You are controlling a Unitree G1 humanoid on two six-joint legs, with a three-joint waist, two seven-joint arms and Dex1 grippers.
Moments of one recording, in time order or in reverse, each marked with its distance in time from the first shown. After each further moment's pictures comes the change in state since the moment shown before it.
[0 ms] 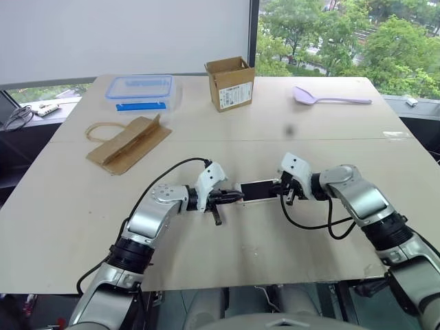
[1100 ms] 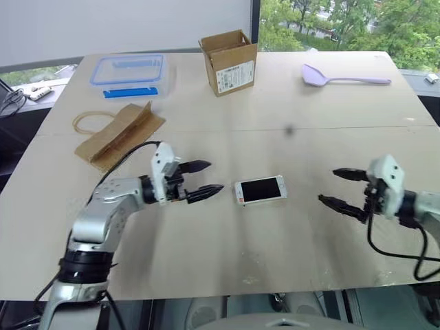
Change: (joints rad) left arm 0.151 0.176 0.331 -0.193 -0.276 0.016 -0.090; right arm 0.641 -0.275 -0.698 -0.459 0.375 -0.215 0.027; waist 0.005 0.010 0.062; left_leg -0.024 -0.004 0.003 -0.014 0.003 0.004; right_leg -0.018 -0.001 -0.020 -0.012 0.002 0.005
